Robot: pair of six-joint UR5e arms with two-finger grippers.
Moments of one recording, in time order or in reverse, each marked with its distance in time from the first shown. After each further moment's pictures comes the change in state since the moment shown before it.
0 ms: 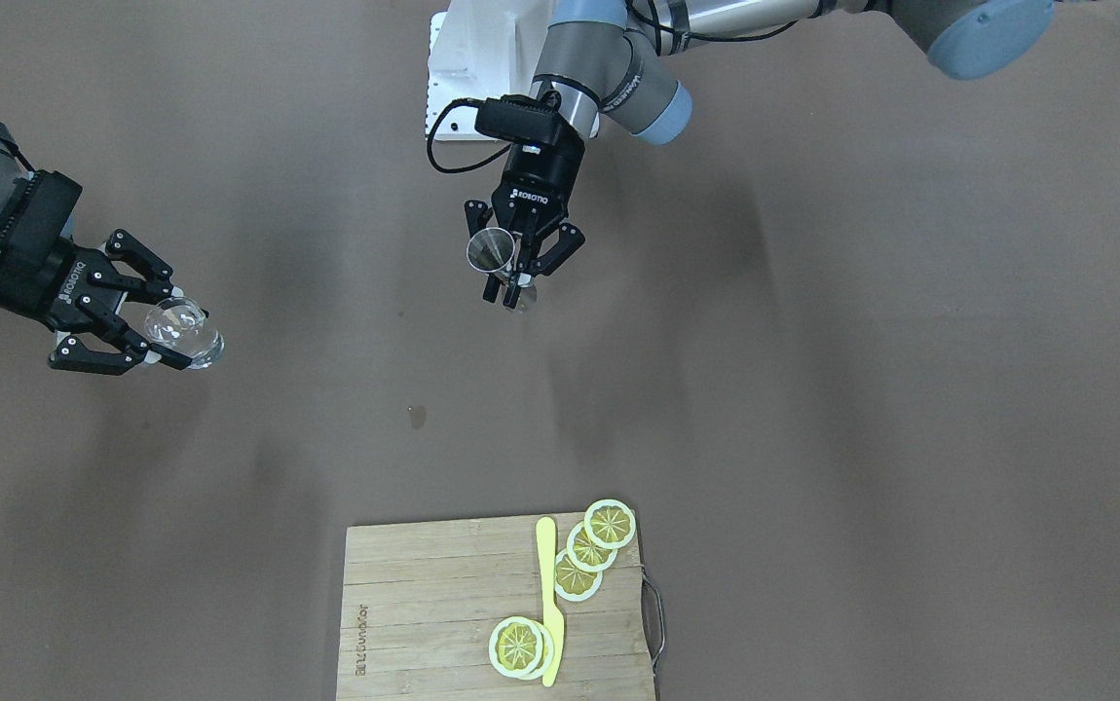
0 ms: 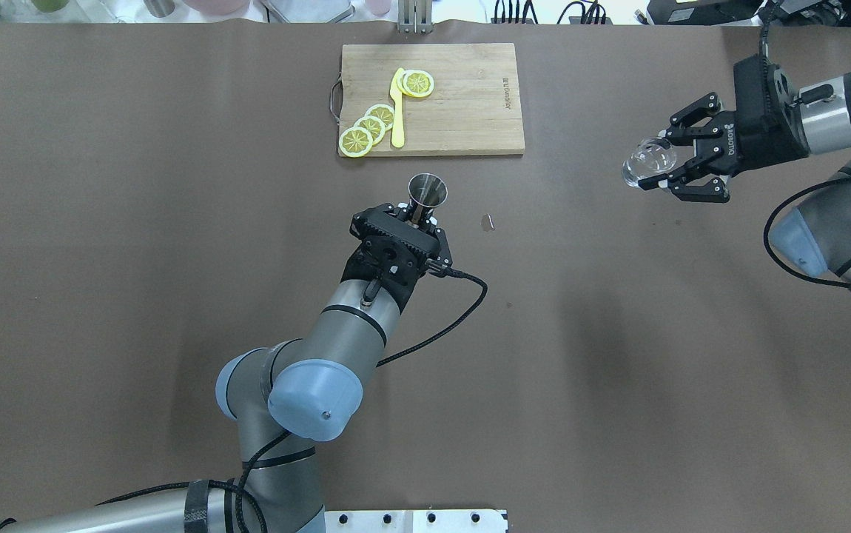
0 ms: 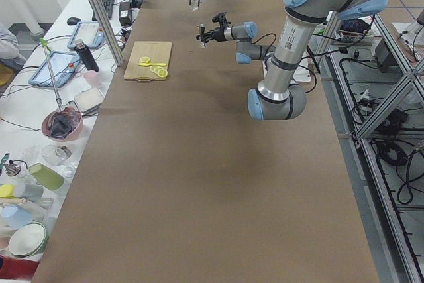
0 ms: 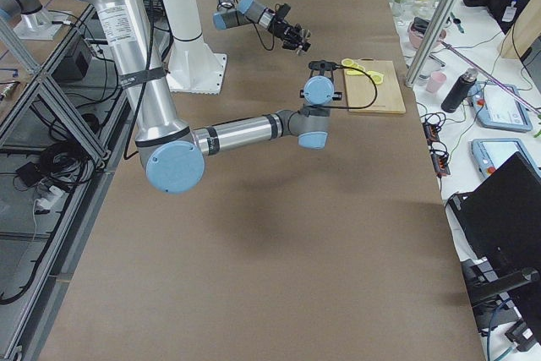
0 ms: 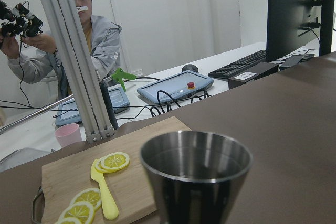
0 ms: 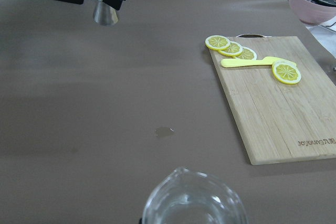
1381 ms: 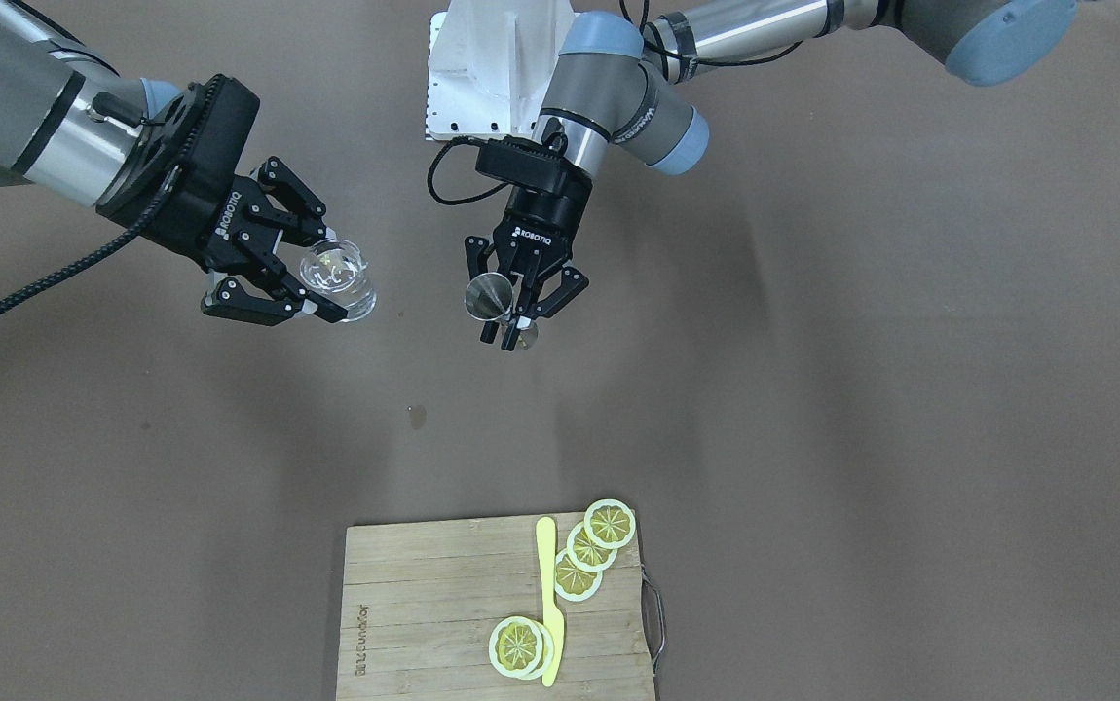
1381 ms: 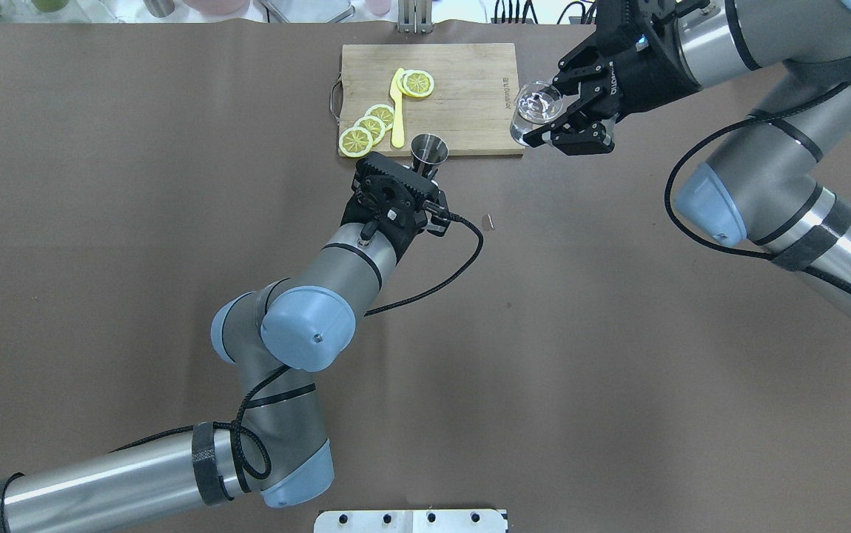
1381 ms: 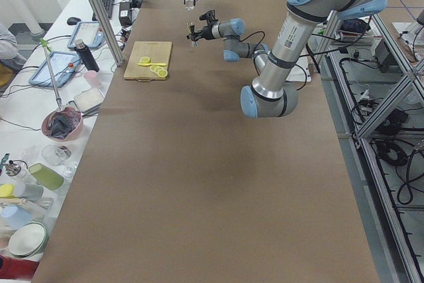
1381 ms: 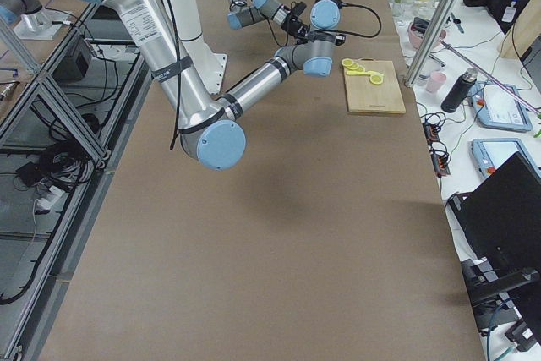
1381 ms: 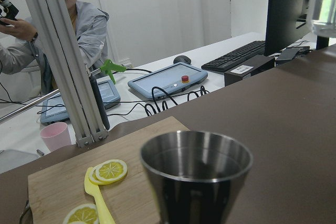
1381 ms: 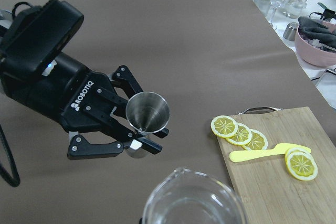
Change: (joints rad) left arm -0.100 -0.039 0.047 -0.001 -0.169 0.000; right arm -0.082 0.218 0.208 -0.495 -0.077 0.012
